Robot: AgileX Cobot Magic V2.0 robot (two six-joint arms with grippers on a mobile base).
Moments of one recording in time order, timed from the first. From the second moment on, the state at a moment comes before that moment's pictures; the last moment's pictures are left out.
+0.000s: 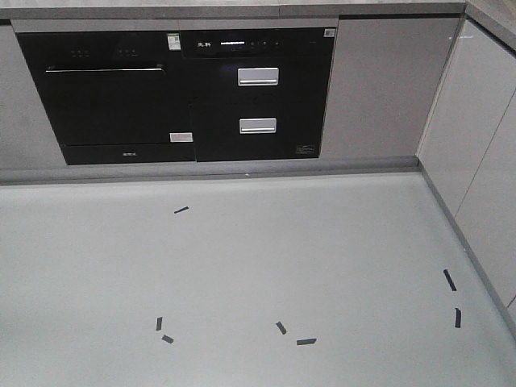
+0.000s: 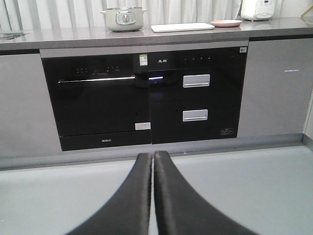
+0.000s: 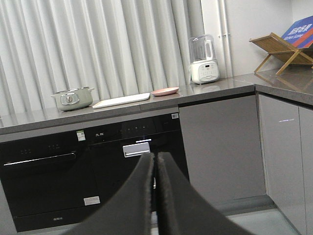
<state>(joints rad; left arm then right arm) 0.01 -0.01 0.03 -0.16 0.17 0.14 -0.01 -0.01 0.03 -0.07 -0.09 0.24</state>
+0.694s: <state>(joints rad) 0.01 -0.01 0.03 -0.16 0.17 0.14 -0.01 -0.01 0.03 -0.07 -0.09 0.24</state>
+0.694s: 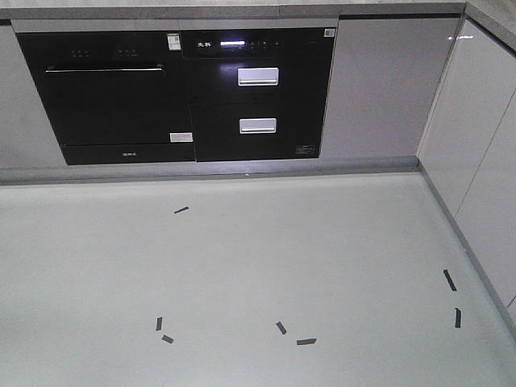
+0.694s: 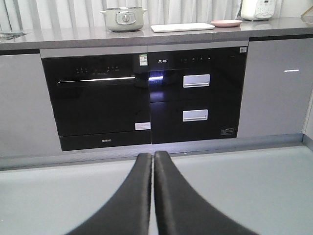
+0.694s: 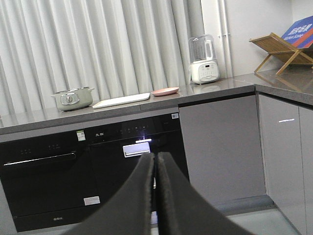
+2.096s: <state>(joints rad) 0.01 -0.01 0.03 -0.16 0.17 0.14 -0.01 -0.01 0.03 -0.07 -0.09 0.24</state>
